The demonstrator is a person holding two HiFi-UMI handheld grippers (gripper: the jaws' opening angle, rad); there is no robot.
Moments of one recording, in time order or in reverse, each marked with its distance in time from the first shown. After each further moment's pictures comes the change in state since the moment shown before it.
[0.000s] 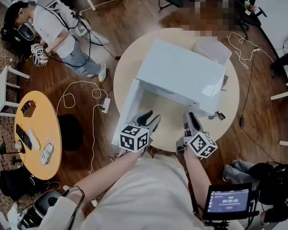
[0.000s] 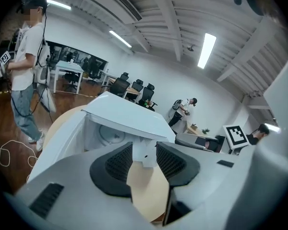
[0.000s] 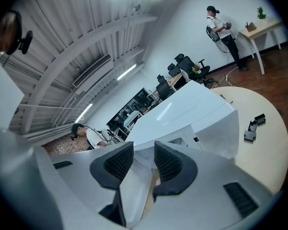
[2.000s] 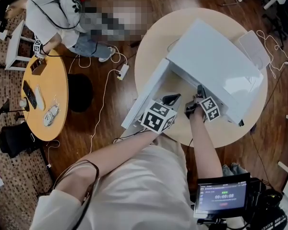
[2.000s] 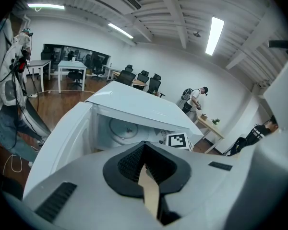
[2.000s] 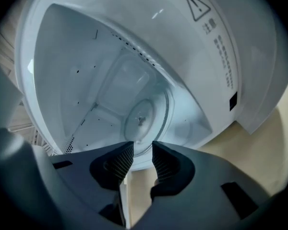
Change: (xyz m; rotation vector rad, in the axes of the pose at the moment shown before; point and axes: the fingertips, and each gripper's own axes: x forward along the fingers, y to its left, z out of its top) left arm 0.051 0.061 -0.010 0.036 0.101 0.104; right arm 0.198 -0.136 -0.113 0.287 0.112 -0.205
